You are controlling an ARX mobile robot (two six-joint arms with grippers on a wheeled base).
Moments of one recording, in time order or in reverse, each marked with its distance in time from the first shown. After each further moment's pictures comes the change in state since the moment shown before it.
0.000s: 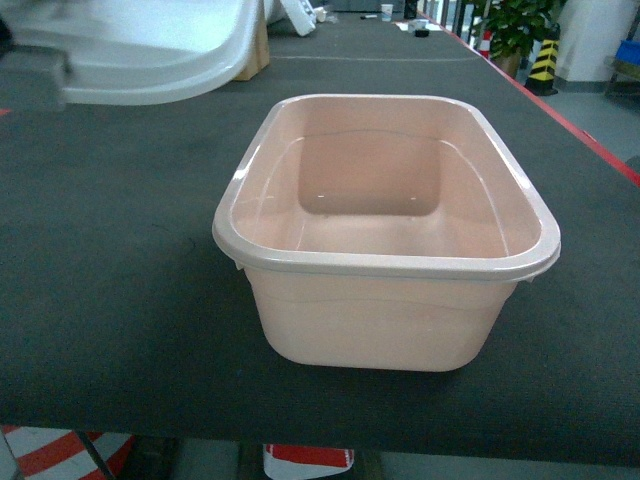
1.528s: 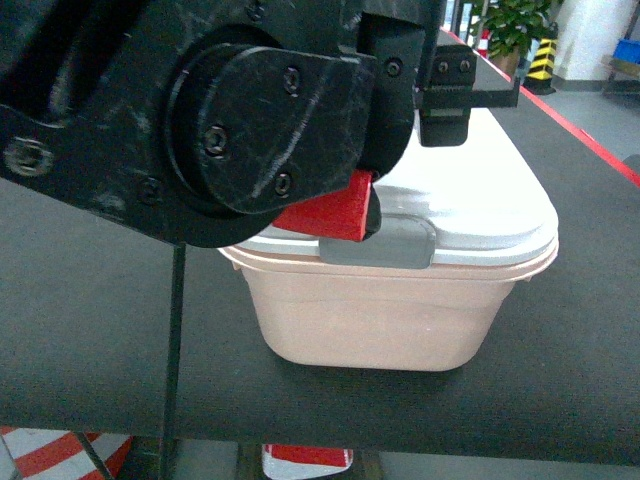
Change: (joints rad) left arm -0.427 0.348 0.222 -0.085 -0.272 -0.151; right arm 0.000 0.000 0.000 0.000 0.000 0.000
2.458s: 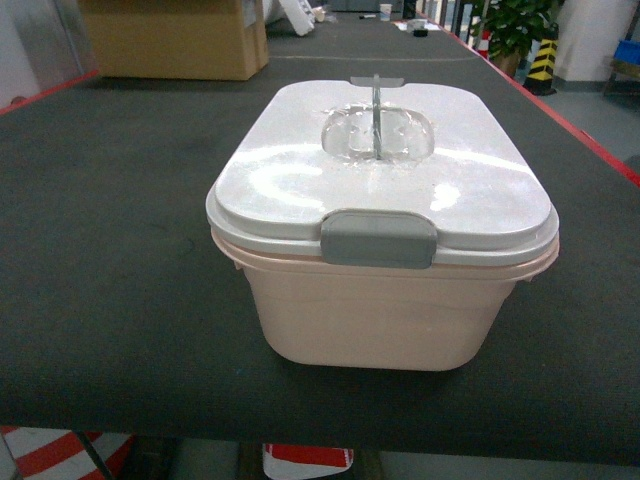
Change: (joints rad) left arm 0.330 -0.956 -0.725 0.163 0.111 0.253; right arm 0.000 0.000 0.000 0.000 0.000 0.000
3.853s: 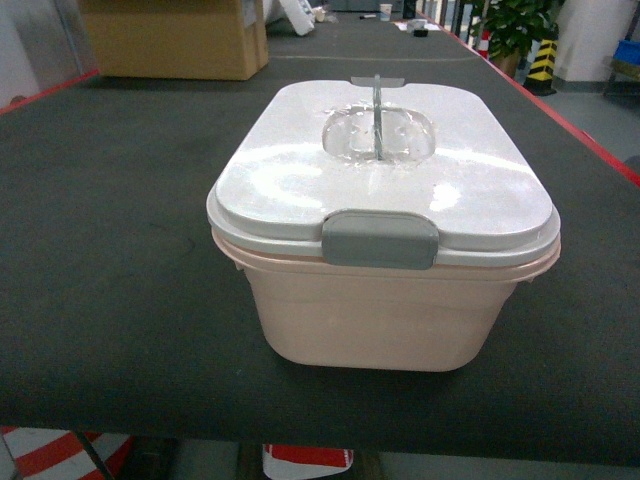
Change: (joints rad) left arm 0.315 -0.730 -0.437 -0.509 0.354 -0.083; right arm 0.000 0.000 0.000 0.000 0.000 0.000
